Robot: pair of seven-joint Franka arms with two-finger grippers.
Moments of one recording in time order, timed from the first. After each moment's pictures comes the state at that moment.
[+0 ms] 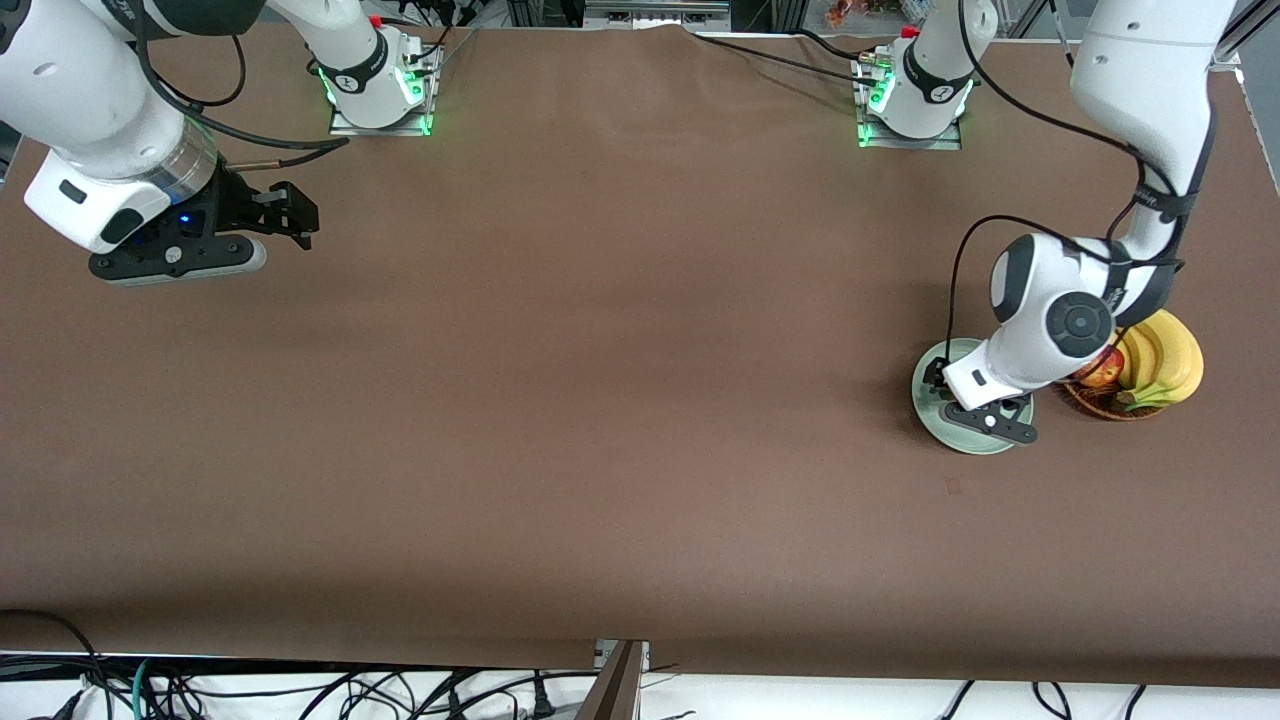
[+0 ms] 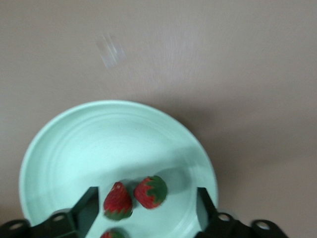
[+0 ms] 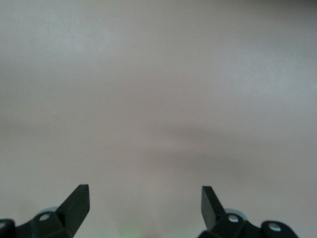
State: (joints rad) left arm 0.00 0.43 -0.05 -1.95 0.07 2.32 0.18; right arm 0.27 0.09 0.00 -1.54 -0.10 1.53 0.08
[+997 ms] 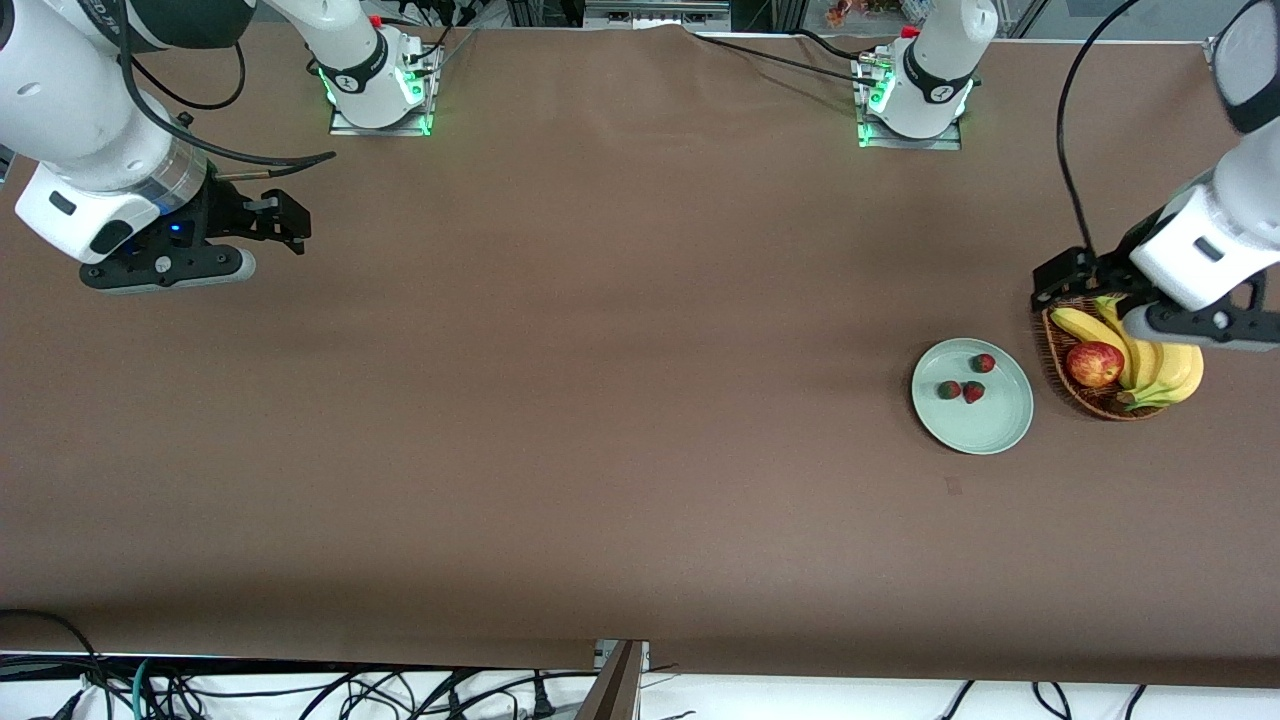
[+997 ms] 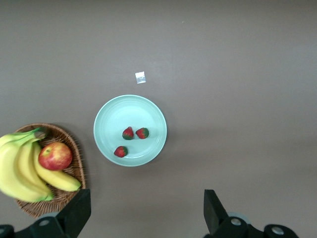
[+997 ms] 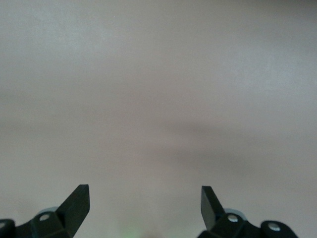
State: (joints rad) left arm -0.01 0.10 -0.04 -1.56 -0.02 1.64 0.00; right arm 0.13 0.10 0.12 -1.54 -0.10 1.53 0.08
